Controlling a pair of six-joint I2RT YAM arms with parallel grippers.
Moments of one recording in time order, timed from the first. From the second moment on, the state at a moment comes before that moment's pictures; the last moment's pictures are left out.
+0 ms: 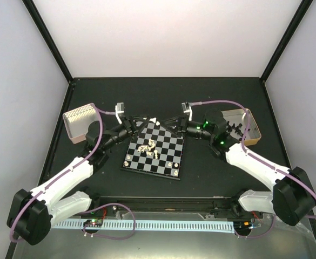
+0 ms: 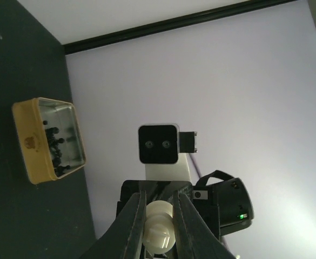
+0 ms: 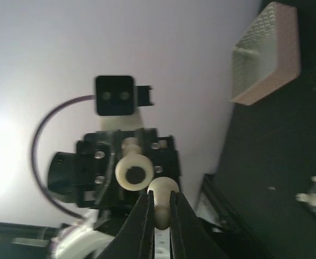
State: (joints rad) left arm -0.50 0.99 0.56 0.55 0.51 -1.44; right arm 0.63 1.24 0.75 0.50 -0.70 1.34
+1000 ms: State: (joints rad) left arm -0.50 0.62 0.56 -0.41 -0.13 -0.64; right arm 0.95 1.84 1.37 -0.93 -0.08 0.39
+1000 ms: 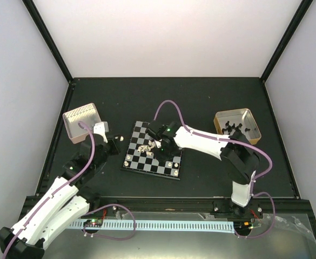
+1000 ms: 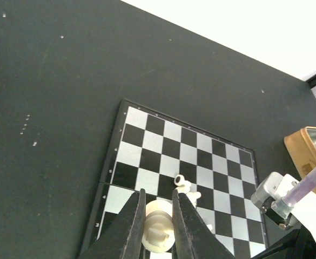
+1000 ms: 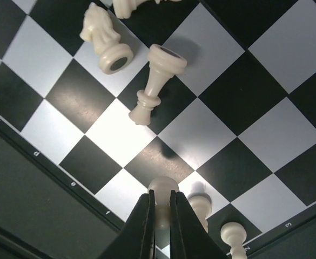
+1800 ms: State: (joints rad) left arm -0.50 0.60 0.56 -0.43 -0.13 -0.57; right arm 0.96 1.93 1.41 -0.95 -0.09 0.38
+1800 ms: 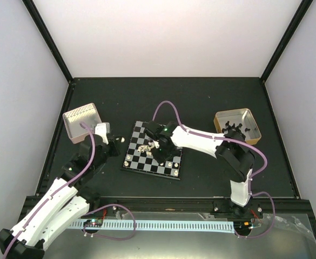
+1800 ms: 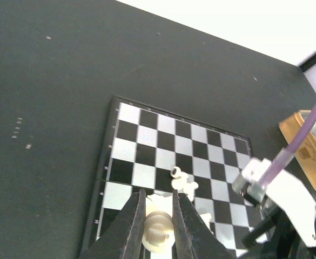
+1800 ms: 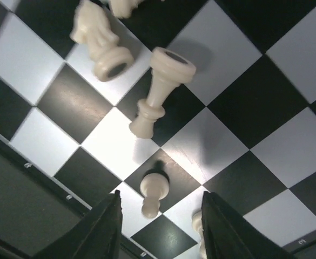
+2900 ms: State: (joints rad) left arm -1.05 1.28 0.60 -0.29 -0.31 -0.58; right arm 0.83 1.25 0.88 -0.54 0.02 0.60
